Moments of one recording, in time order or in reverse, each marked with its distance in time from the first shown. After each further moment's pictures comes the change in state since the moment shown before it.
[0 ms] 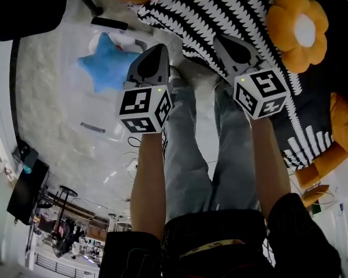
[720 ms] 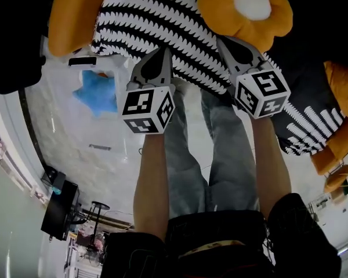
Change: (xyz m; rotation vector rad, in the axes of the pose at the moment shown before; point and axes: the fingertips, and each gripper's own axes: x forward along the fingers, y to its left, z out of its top) left arm 0.103 -0.160 0.006 0.135 0.106 -0.158; right arm -0.104 -0.161 -0.027 0.183 -0.077 -0.191
